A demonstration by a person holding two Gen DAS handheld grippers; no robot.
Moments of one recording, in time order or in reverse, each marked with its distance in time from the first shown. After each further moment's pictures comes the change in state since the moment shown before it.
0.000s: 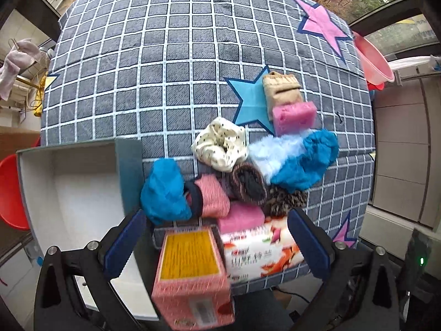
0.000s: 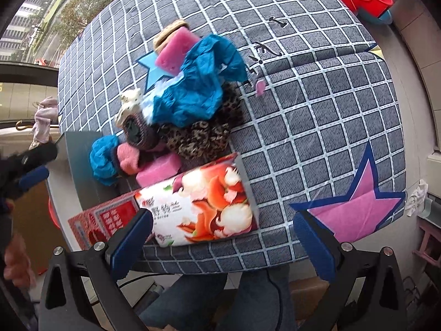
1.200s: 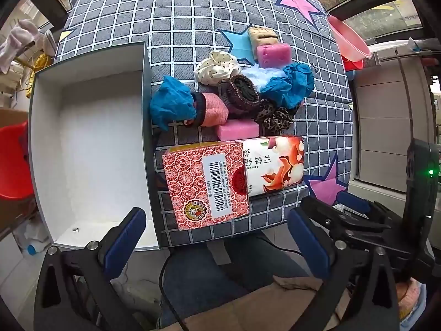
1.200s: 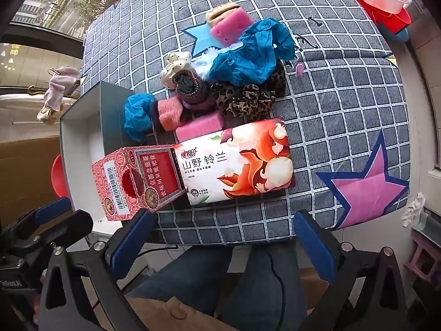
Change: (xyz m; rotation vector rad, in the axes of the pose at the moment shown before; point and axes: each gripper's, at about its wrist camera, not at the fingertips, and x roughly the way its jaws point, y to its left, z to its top) left arm -0.042 0.031 -0.140 0.029 0.058 -0.063; right arm -0.013 0.057 -0.056 -0.107 0.086 -0.049
